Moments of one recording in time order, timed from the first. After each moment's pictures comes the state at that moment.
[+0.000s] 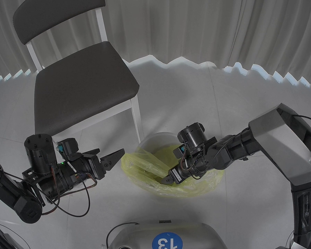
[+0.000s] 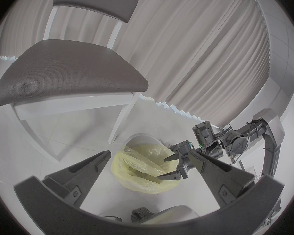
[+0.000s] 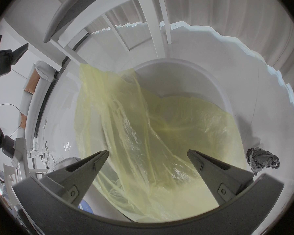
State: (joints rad) left arm -0.41 1.72 -0.36 -1.15 -0.17 -0.35; right arm 0.59 2.38 -1.47 0.01 0.08 -0.07
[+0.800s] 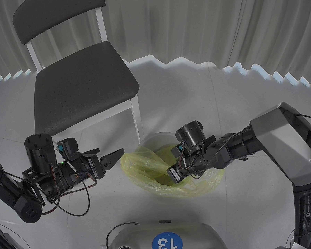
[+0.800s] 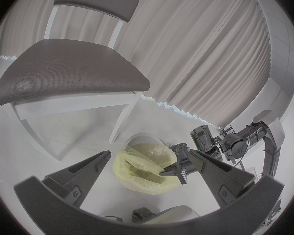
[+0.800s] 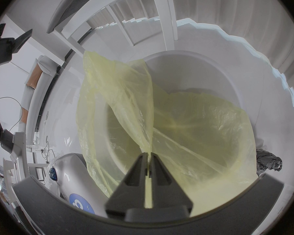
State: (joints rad) left arm -0.40 1.72 -0.36 -1.15 -0.18 -0.35; right arm 0.61 2.36 -1.48 0.03 0.07 -0.08
